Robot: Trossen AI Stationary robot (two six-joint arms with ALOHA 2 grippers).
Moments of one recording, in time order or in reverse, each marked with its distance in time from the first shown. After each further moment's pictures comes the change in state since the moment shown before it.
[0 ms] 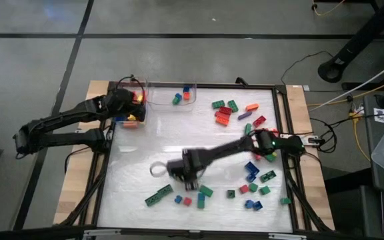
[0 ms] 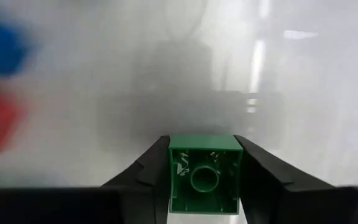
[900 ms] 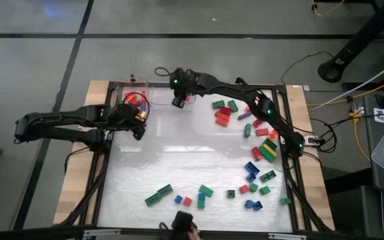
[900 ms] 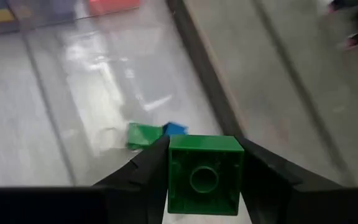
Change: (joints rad) left arm -0.313 -0.005 0.000 -0.123 0.026 -0.049; right arm -0.606 -0.001 0.261 0.186 0.238 -0.260
